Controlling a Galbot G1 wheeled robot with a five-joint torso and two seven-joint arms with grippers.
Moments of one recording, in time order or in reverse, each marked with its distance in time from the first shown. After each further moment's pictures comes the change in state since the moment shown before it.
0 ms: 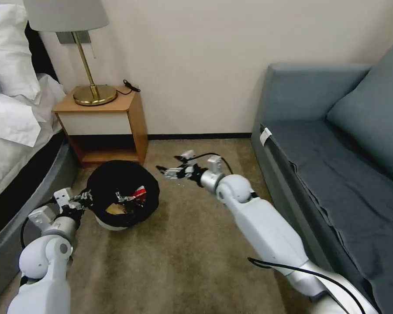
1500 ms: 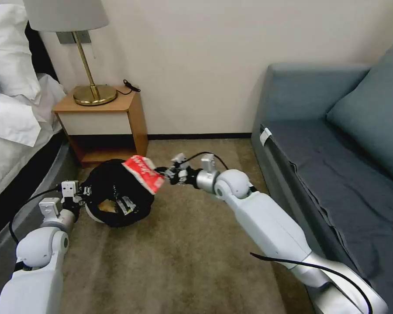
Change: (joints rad) left arm -0.050 0.174 0.124 0.087 0.420 -0.151 0.209; right arm 0.108 0.021 -0.197 0.009 0.069 -0.095 -0.085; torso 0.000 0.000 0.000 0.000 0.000
